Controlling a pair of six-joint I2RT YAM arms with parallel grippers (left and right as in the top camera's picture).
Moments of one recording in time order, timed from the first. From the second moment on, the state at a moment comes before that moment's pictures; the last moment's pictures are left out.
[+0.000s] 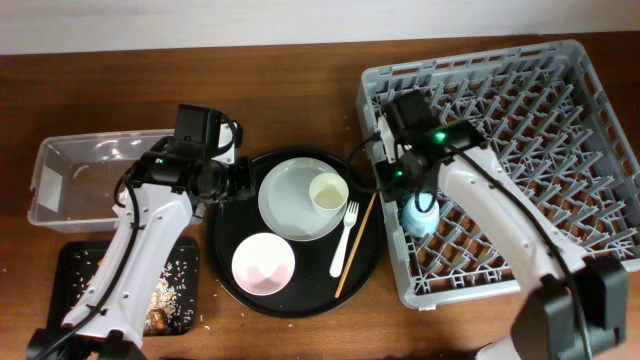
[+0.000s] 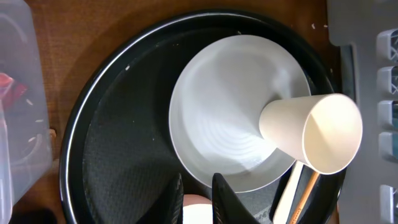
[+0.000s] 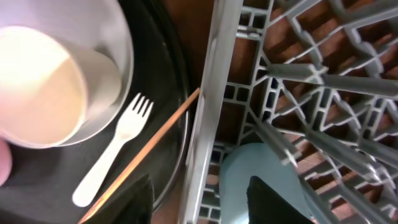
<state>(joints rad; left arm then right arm) -0.18 1.52 1.24 -0.87 0.19 -0.24 0.36 1.69 1.39 -1.02 -0.03 0.08</state>
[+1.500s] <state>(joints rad) -0.39 1.53 1.24 -0.69 0.21 -0.38 0.34 1.62 1.99 -1.46 -0.01 0.17</state>
